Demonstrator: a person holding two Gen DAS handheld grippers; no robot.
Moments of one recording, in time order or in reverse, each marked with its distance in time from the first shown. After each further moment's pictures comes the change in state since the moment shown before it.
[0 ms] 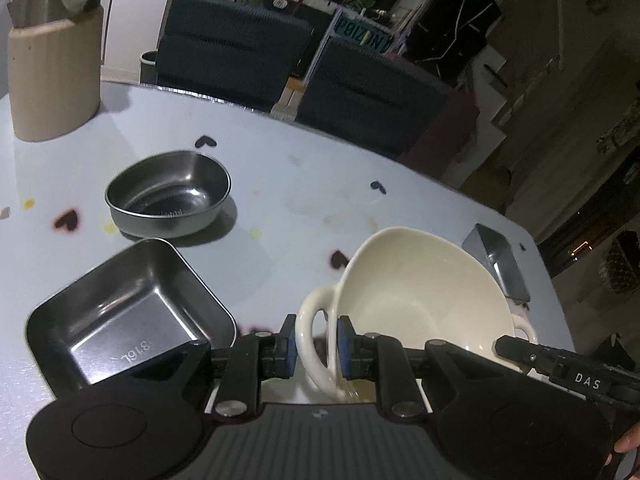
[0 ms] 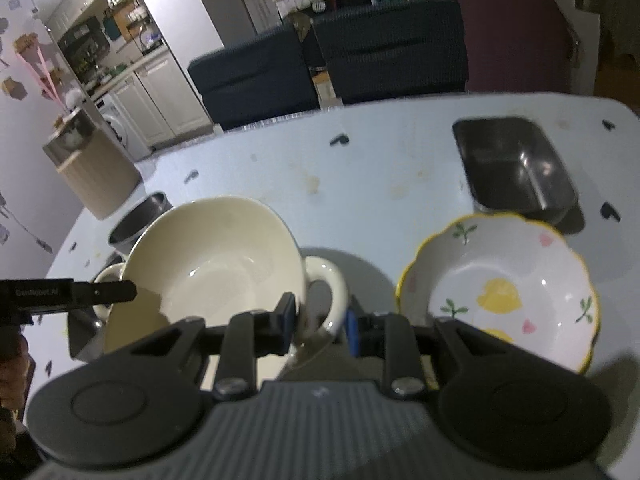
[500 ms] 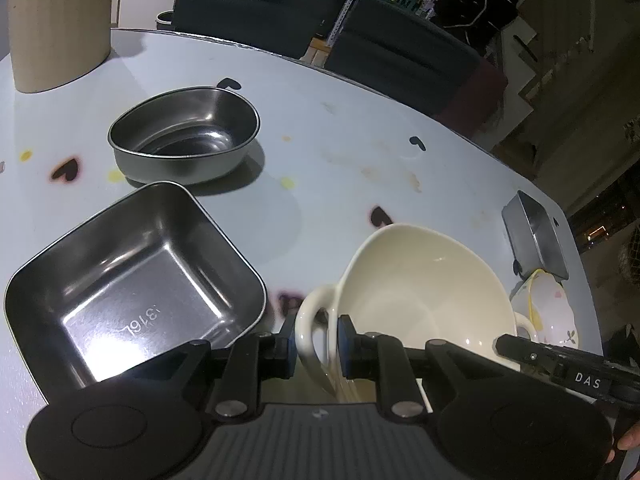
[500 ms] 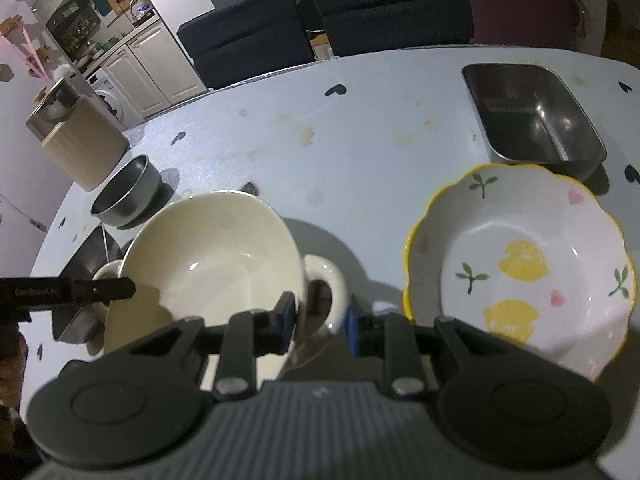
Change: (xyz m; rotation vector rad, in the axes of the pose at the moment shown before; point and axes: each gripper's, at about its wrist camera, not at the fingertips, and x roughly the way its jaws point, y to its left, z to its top) left arm 0.043 0.020 -0.011 -0.026 0.129 0.052; right arm 0.048 -0.009 -0.010 0.014 0.141 -0.002
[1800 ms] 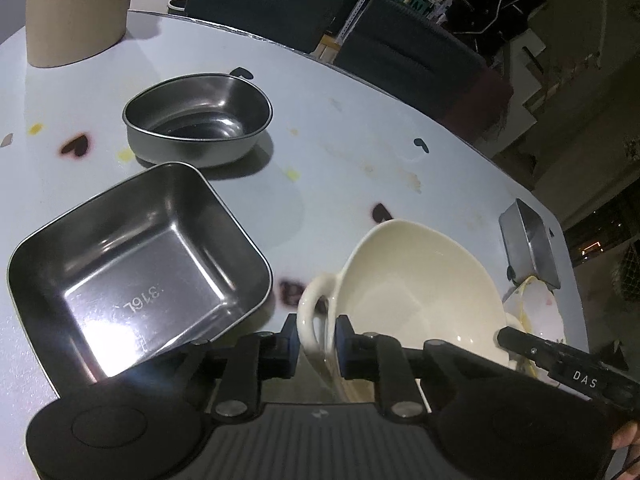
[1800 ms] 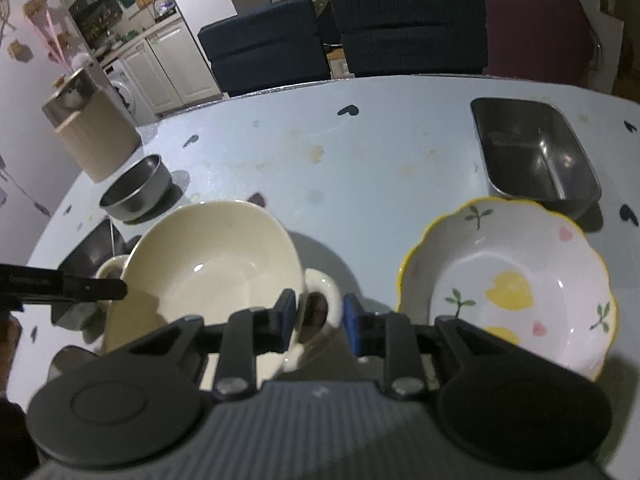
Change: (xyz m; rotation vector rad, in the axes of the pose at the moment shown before) left arm -0.005 0.006 -0.004 -0.064 0.015 -0.019; right arm -0.012 -0.001 0.005 -0.058 -0.046 0.016
